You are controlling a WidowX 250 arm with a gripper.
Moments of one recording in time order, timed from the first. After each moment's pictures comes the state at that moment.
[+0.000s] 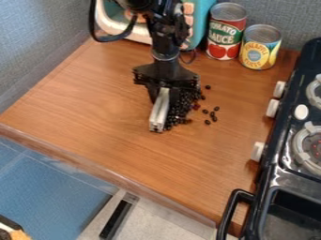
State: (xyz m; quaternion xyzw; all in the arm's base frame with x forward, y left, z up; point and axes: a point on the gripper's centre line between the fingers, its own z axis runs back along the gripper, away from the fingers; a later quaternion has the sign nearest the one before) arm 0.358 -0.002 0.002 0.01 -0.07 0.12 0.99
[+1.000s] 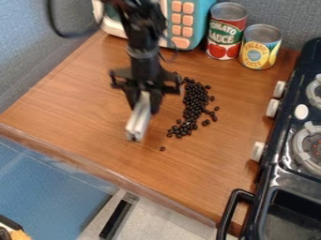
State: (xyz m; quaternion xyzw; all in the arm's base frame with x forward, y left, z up) arm 0.314 0.028 0.056 0.00 -0.08 0.14 0.99
